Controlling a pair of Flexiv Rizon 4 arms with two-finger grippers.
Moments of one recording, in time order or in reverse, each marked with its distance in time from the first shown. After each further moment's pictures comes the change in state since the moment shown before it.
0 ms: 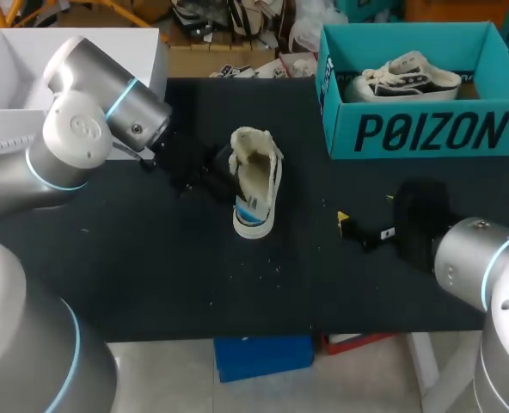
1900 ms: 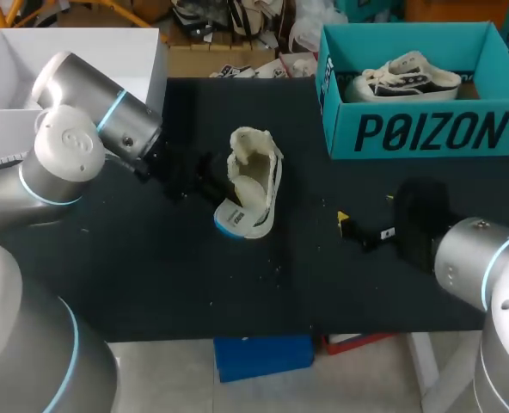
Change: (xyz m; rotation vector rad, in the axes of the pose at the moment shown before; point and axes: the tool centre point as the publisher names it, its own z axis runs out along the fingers) left arm 0.010 -0.007 0.000 -0.006 -0.036 0.035; right arm 0.000 0.000 0.000 0.000 0.000 0.000
